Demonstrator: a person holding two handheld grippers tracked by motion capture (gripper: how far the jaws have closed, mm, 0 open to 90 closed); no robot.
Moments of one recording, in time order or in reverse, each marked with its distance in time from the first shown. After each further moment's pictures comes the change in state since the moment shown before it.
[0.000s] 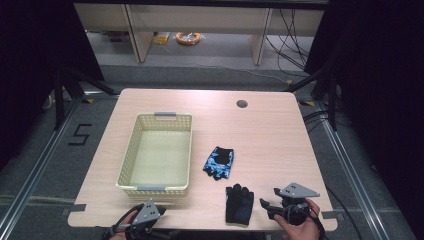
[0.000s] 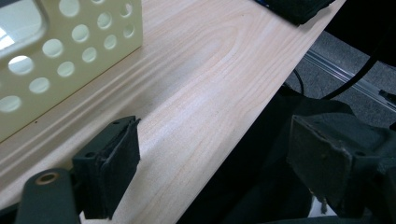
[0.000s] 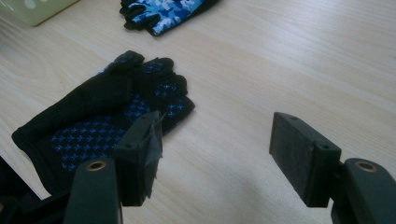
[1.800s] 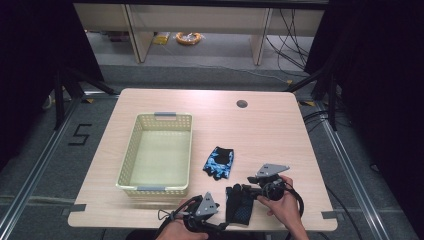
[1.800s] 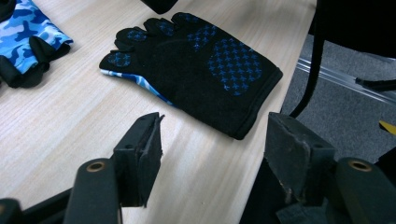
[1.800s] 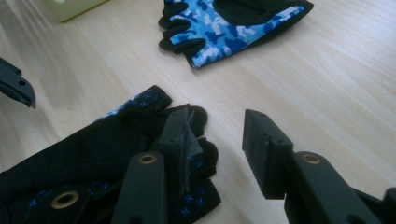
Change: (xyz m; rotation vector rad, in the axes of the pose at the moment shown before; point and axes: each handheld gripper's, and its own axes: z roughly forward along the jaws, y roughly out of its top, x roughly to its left) left arm -0.060 0.076 0.100 -0.006 -0.112 0.136; right arm -0.004 0.050 0.064 0.056 0.175 -0.224
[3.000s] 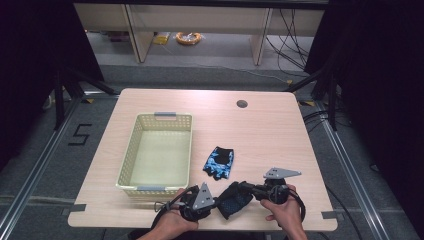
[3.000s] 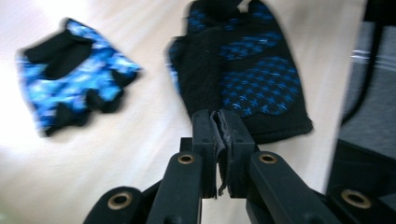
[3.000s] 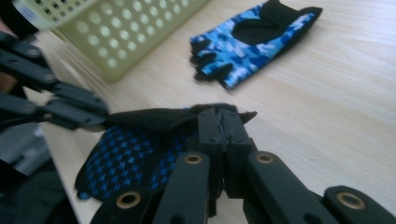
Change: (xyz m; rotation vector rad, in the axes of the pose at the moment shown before) left arm 0.026 0.012 -0.018 0.010 0.144 0.147; right arm 0.012 -0.010 -0.015 -0.139 0.129 0.256
